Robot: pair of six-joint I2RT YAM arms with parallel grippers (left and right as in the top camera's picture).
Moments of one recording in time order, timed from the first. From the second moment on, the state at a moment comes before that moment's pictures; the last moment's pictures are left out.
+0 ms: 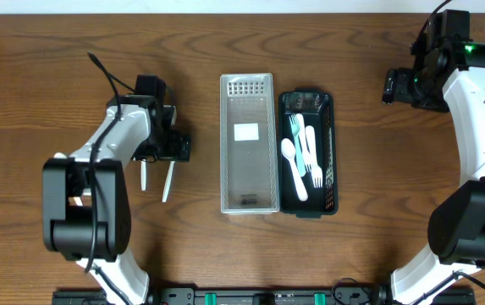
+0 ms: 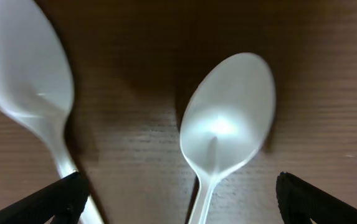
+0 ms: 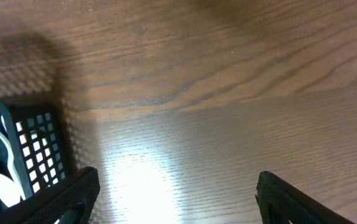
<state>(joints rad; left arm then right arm) -0.07 1.90 1.21 -0.85 0.02 -0.02 -0.10 1.85 1.70 -1.11 0.02 0.11</state>
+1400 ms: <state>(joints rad) -0.22 1.73 1.45 -1.10 0.01 -0.05 -0.10 1.85 1.69 -1.11 0.02 0.11</state>
